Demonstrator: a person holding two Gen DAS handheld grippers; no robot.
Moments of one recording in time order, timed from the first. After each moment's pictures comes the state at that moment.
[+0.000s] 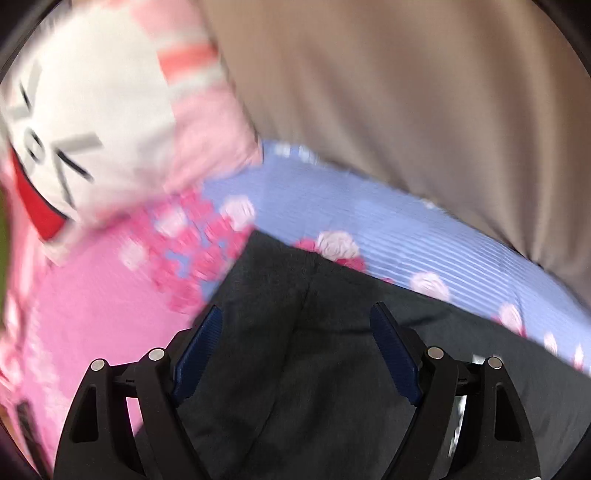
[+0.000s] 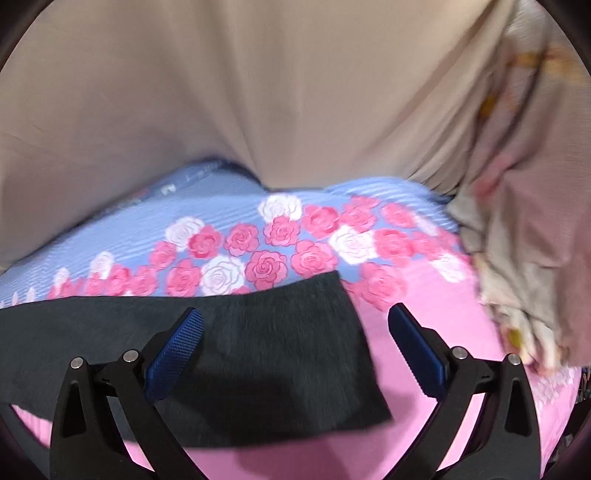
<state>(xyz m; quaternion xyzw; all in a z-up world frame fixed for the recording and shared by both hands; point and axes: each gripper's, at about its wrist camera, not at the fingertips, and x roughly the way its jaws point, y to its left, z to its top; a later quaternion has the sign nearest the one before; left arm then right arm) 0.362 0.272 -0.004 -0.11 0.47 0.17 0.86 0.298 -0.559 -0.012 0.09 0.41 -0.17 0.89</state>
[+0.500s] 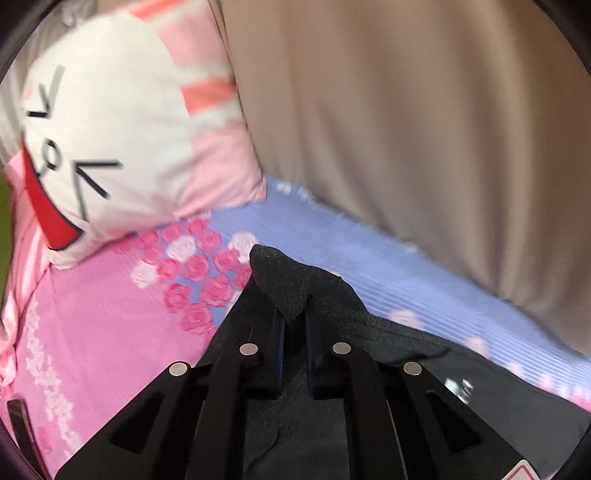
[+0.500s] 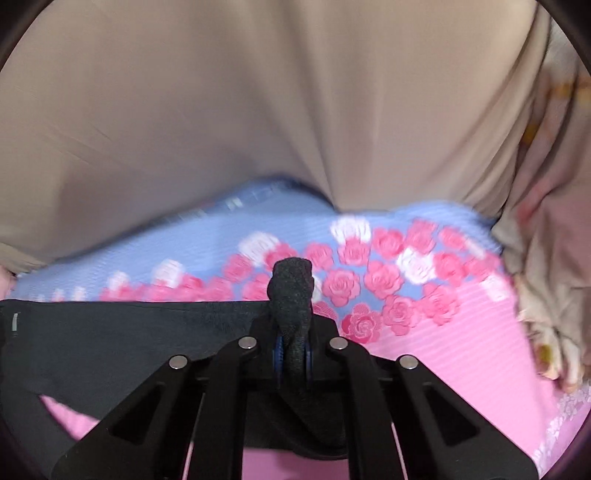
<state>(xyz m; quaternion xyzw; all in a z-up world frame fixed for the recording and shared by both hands) 0.315 0.273 0.071 -0.13 0.39 0.15 0.90 0.244 -0.525 0.044 0.09 0.32 -0.07 0.94</state>
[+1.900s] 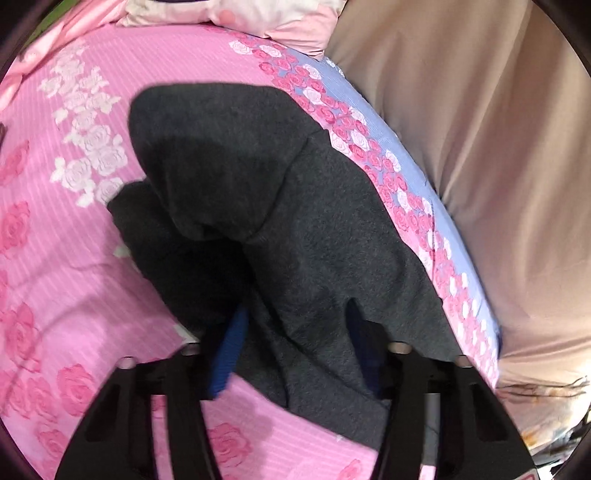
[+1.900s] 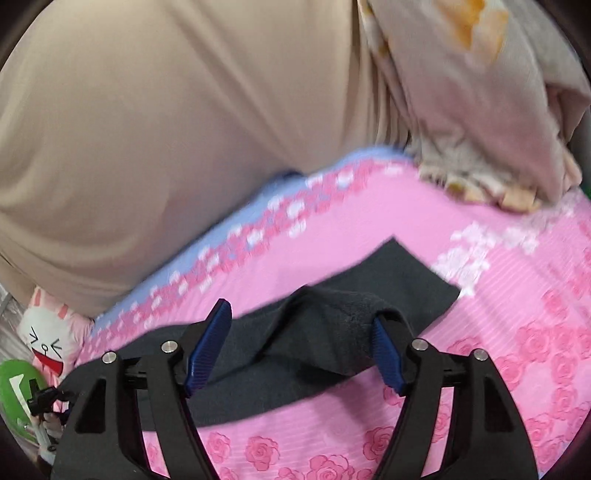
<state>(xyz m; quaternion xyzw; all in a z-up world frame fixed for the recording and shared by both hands) 0.113 0.304 -0.012 -0.36 0.47 0.05 0.80 0.000 -0.500 0.039 0.28 0.25 -0.04 0.93</state>
